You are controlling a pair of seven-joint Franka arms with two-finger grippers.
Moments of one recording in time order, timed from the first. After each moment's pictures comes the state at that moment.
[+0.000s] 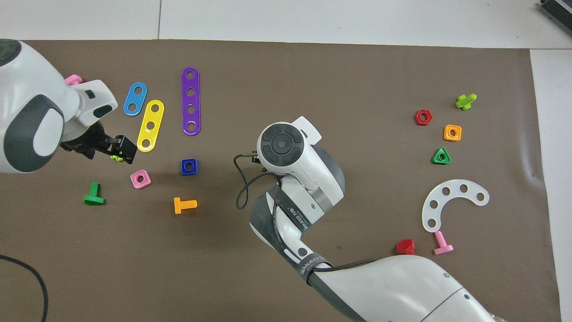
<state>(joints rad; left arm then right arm) -0.03 0.20 -0.05 -1.73 0.02 1.69 0.10 0.57 0.54 0.06 -1.59 -0.10 2.18 0.74</state>
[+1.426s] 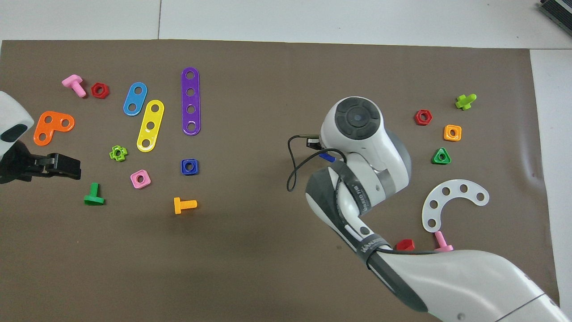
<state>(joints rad) 0.04 -0.11 -0.05 -1.86 0.03 1.67 0.00 0.35 0.38 0.05 -1.76 -0.10 2.17 0.58</state>
